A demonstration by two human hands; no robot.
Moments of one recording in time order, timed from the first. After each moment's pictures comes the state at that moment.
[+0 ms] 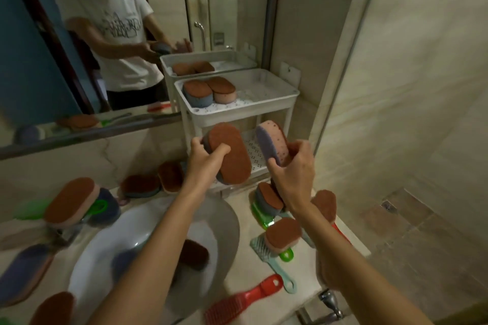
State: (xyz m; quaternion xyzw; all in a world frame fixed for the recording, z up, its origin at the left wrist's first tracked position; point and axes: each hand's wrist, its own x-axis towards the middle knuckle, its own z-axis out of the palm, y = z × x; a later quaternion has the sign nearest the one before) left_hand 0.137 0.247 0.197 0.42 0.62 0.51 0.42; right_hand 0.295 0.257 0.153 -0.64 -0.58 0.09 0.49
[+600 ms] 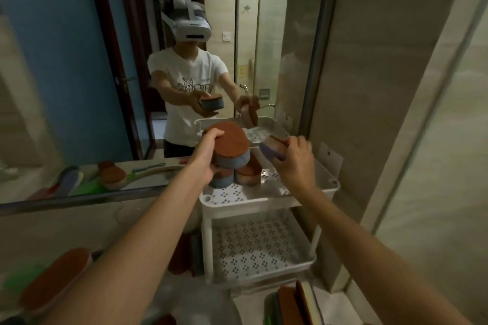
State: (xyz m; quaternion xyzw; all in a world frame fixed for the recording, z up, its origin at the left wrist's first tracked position) left_hand 0.103 0.424 0.293 0.23 0.55 0.62 0.51; right_hand 0.267 0.478 0.249 -0.55 -0.74 0.00 0.38
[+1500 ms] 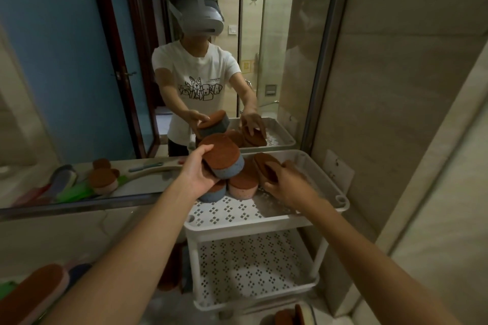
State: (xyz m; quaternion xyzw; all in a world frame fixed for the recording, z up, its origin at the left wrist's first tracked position) left_hand 0.087 0.486 0.253 0.14 0.43 0.66 0.61; right_hand 0.274 0.527 0.226 -0.51 -0.84 0.10 0.15
